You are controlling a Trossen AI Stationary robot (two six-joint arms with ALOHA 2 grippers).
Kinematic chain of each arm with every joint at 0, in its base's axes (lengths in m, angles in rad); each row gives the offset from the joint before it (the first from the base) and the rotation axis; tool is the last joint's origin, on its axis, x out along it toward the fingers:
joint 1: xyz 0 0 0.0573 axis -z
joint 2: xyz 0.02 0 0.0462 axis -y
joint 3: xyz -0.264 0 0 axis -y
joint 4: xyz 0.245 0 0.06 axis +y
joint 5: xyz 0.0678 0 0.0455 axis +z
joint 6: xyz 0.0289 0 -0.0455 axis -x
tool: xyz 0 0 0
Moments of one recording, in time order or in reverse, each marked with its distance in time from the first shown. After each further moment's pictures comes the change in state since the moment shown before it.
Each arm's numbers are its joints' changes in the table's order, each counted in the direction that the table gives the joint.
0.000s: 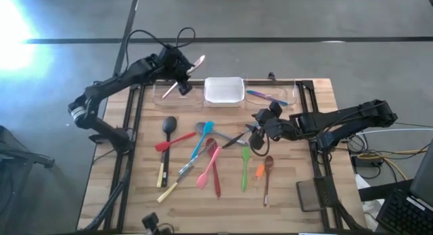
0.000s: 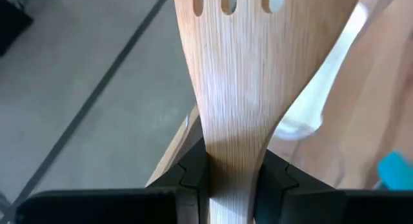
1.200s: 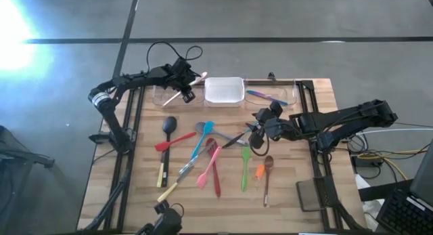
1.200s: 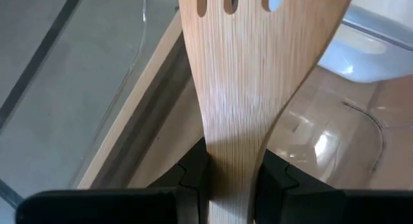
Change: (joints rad) left arm -0.098 -0.280 -0.175 -0.219 -0.044 -0.015; right arm 0.000 -0.001 0.000 -0.001 -0.025 -0.007
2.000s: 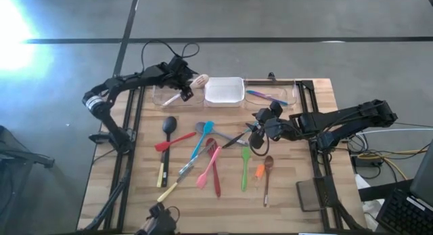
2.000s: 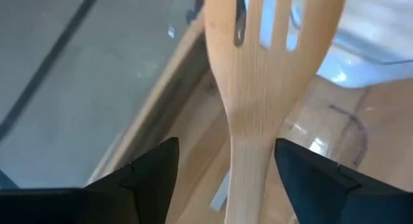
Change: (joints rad) left arm 0.001 0.101 -0.002 0.045 0.018 0.015; right arm 0.000 0.000 0.000 0.000 0.000 0.000
